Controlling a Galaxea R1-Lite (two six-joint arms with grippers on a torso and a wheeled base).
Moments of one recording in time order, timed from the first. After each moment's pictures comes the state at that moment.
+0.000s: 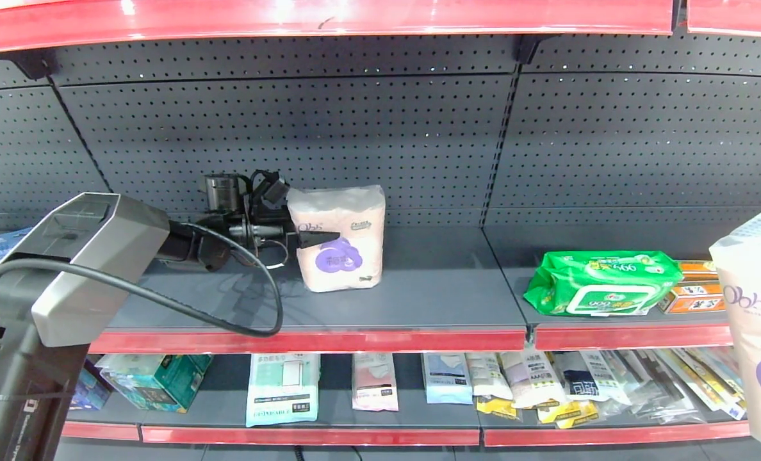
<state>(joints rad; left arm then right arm) -0.12 2.48 -1.66 -0.55 -1.10 0.25 0.04 0.66 -0.55 0.11 -0.19 -0.30</state>
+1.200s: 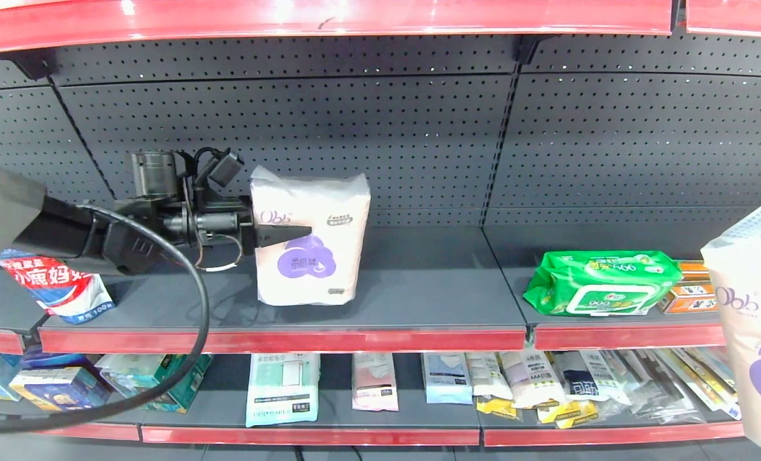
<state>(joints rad) -0.07 2.07 -1.21 -0.55 -1.09 0.20 0.05 0.67 -0.54 0.11 -0.17 -0.30</state>
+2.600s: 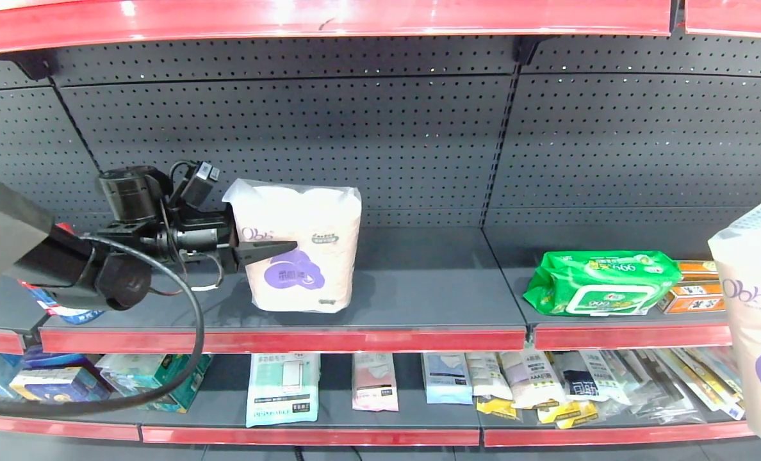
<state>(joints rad) -0.03 2.11 -1.03 -0.99 -1.27 0.15 0.05 0.66 -0.57 0.11 -0.17 -0.30</state>
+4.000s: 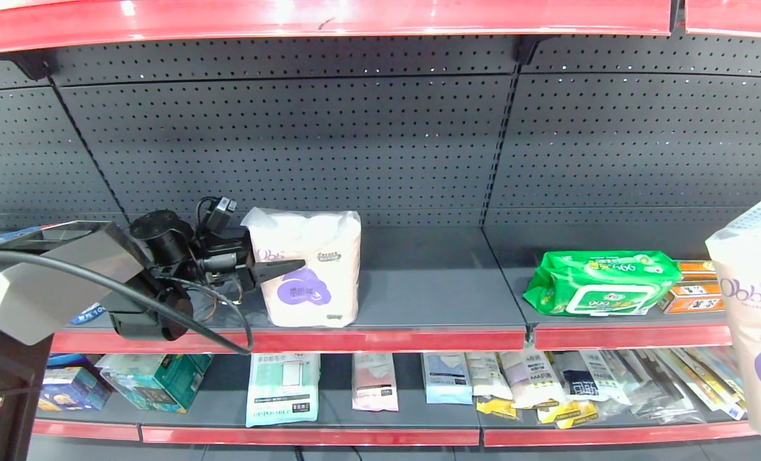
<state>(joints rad) -0.02 2.42 -1.08 -1.57 -1.31 -0.26 0.05 0.68 -0.57 0.11 -0.17 -0.31</state>
